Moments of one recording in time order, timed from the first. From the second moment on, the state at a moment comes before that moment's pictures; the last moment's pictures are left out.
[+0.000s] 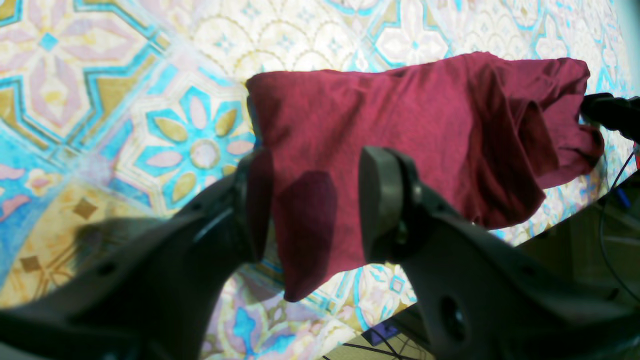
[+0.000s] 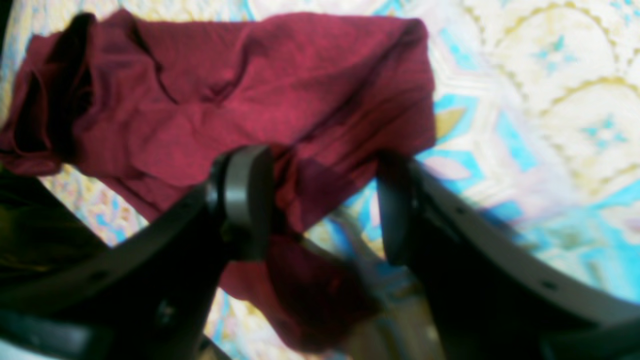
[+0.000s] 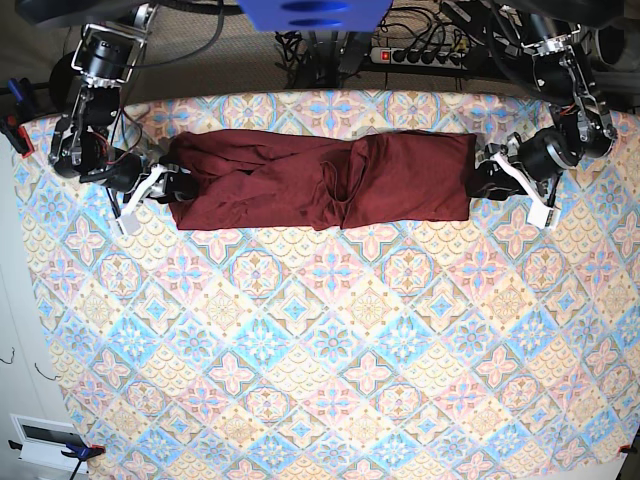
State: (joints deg) left arm 13.2 -16.5 -28.8 97.7 -54.1 -31.4 70.3; right arm -4.0 15.8 23.6 76.3 50.6 40.9 -69.0
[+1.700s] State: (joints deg) left arm 11.9 -16.4 -29.0 97.7 -54.1 -31.4 70.1; right arm 3.3 18.0 28.3 74.9 40.1 40.9 -69.2
